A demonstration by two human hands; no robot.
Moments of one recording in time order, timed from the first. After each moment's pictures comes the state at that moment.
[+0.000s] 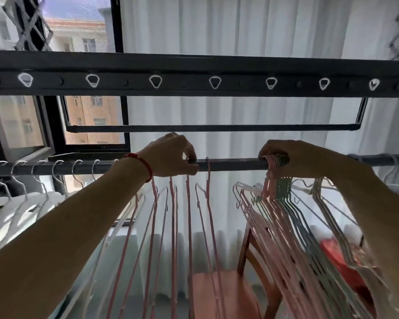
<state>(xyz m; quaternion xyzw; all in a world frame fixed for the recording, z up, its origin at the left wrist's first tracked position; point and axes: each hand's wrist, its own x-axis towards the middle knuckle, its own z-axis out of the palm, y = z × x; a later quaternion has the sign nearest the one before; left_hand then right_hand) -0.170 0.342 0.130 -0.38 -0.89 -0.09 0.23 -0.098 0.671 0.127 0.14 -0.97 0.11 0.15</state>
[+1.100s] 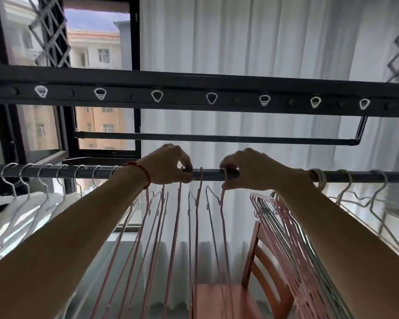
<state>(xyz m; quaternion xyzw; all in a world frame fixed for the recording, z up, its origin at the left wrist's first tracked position) -0.171 0.305 0.130 -0.35 -0.91 -0.10 0.21 -0.121 0.548 0.130 0.20 -0.96 -0.02 0.21</state>
